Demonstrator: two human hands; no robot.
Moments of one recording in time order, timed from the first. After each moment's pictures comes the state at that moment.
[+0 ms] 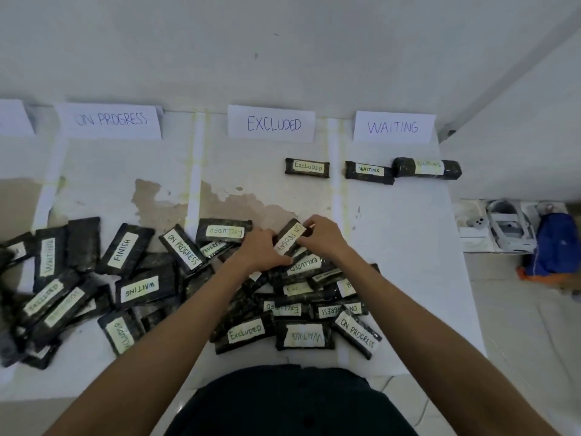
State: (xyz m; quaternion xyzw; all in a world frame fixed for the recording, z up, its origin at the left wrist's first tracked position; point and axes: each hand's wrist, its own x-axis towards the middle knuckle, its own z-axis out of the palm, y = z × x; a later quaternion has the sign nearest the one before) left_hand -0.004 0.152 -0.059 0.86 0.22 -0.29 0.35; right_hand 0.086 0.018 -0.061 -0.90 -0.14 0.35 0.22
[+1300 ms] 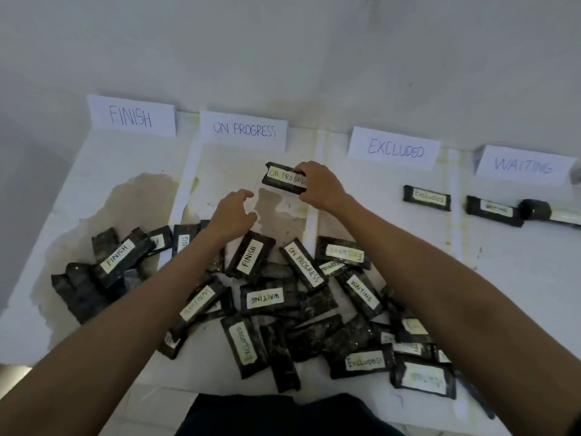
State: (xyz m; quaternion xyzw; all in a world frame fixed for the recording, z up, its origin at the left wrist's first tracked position) left_hand -0.100 0.426 -0.051 0.86 0.35 -0.08 0.35; right_hand 0.072 0.306 -0.050 -0.87 -0.41 0.22 0.15
